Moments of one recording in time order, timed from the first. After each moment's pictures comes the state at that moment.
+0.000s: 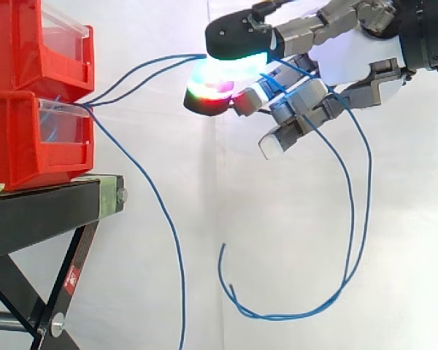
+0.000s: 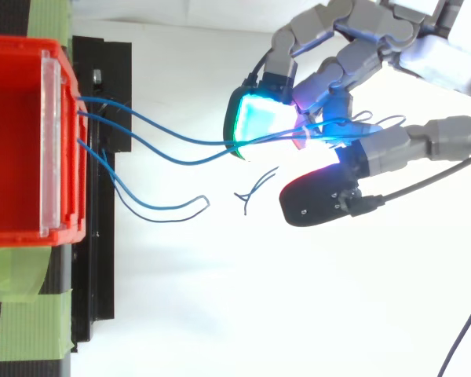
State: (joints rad) arm 0.20 -1.79 -1.66 -2.97 -1.05 -0.28
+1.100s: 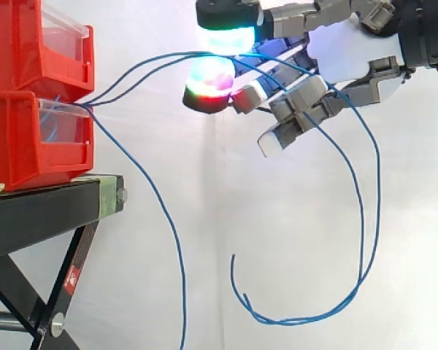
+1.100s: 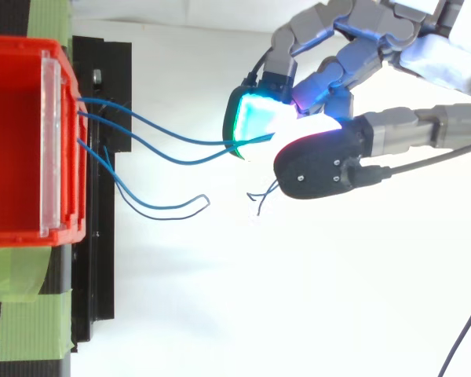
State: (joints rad) arm 0.20 -1.79 -1.66 -2.97 -1.05 -0.28
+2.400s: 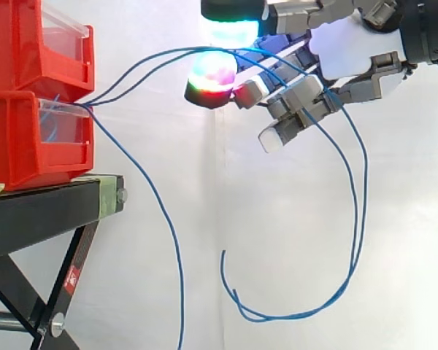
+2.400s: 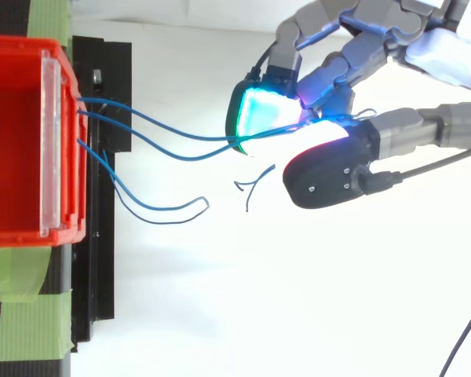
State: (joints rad) arm 0.20 -1.78 -1.66 -2.97 -1.04 -0.28
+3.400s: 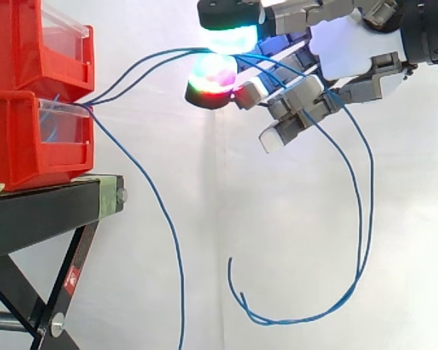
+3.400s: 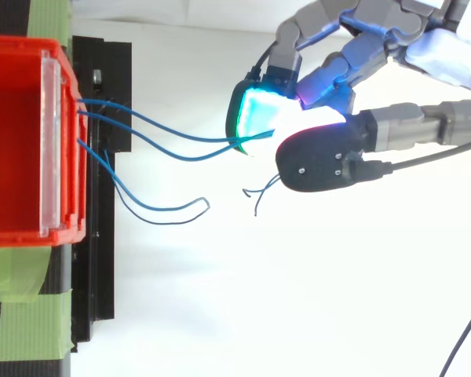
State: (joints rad) arm 0.20 -1.78 -1.66 -2.98 -1.04 -0.28
